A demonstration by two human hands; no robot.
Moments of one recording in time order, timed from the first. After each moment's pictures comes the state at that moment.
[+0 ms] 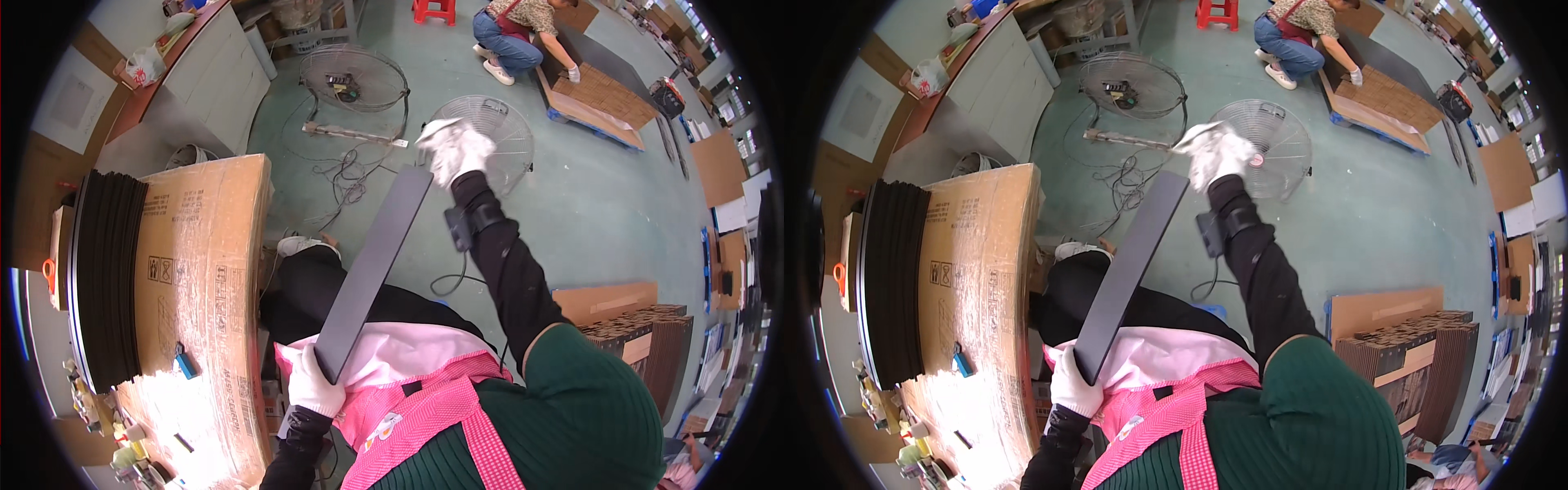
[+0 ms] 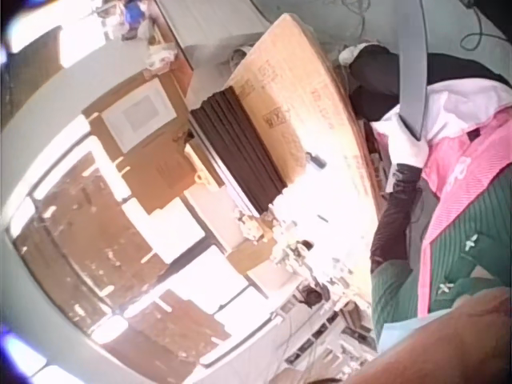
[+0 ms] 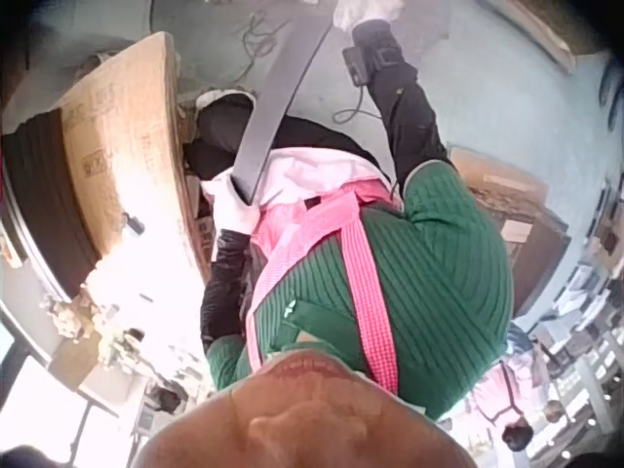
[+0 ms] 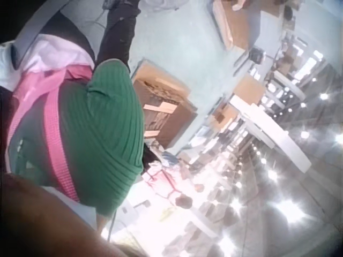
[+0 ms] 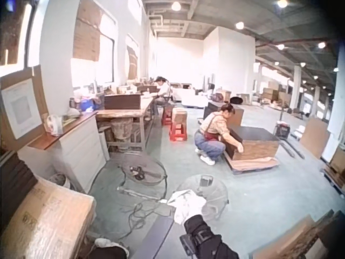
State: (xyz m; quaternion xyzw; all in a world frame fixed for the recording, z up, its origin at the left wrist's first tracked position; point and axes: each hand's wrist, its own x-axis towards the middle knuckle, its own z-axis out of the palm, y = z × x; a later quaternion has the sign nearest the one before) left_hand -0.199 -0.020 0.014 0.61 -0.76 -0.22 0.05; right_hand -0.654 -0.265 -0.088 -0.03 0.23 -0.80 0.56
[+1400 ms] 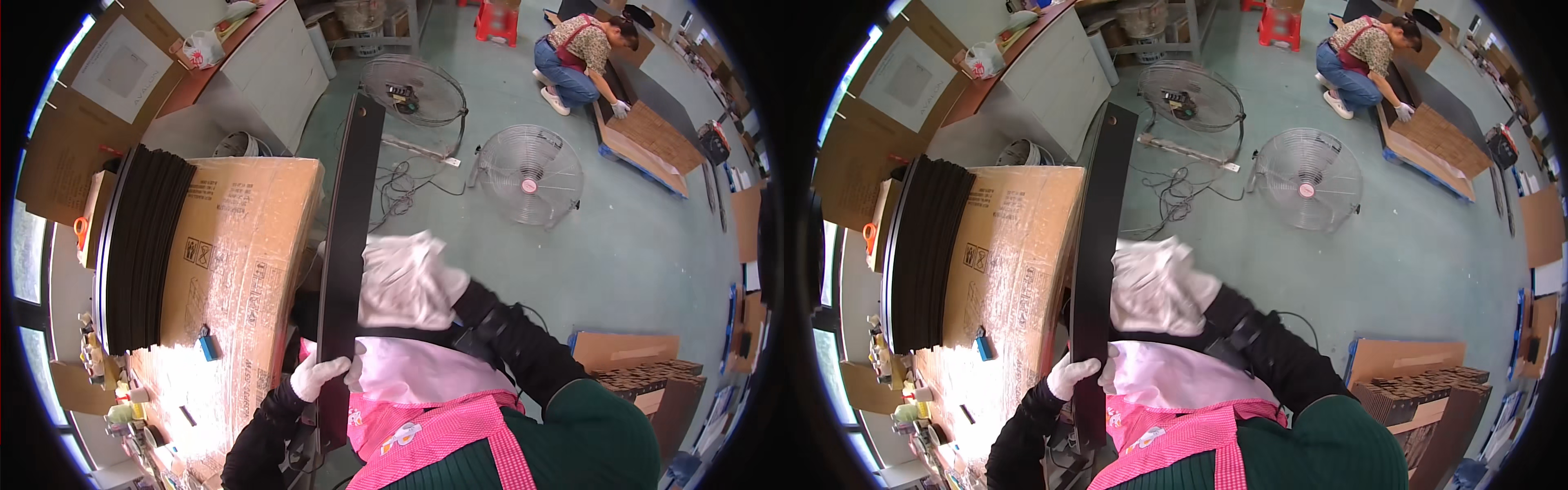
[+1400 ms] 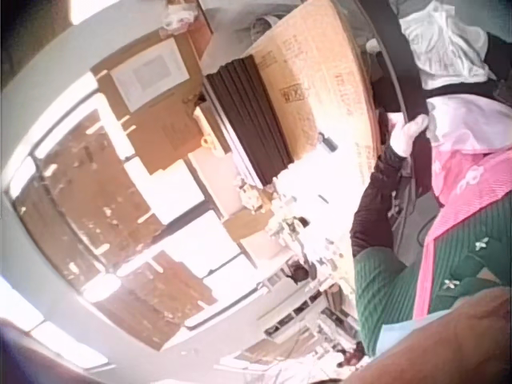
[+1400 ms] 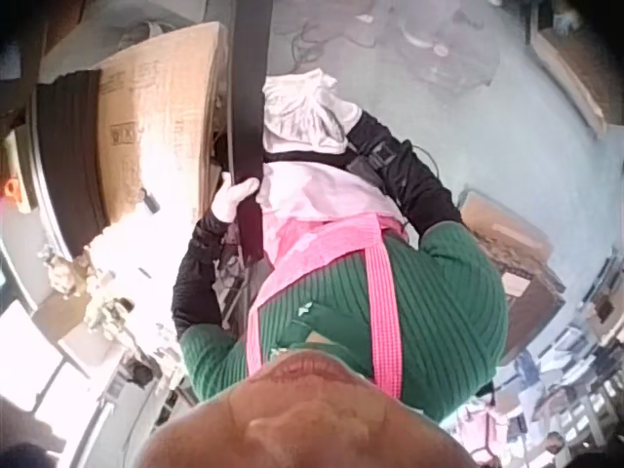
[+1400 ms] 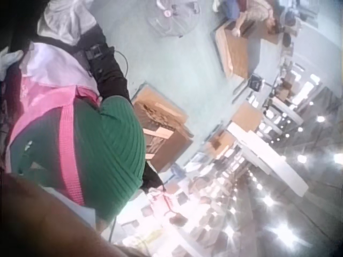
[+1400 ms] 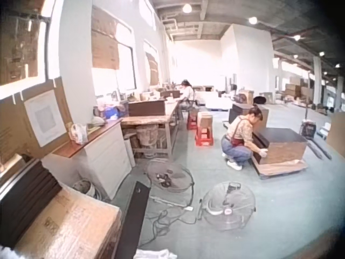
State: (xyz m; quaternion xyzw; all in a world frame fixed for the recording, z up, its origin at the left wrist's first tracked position) left_hand -0.196 -0.094 0.066 0.38 -0.38 -0.82 0.17; right_hand -0.500 -0.144 -0.060 -0.17 0.22 -0.45 0.85
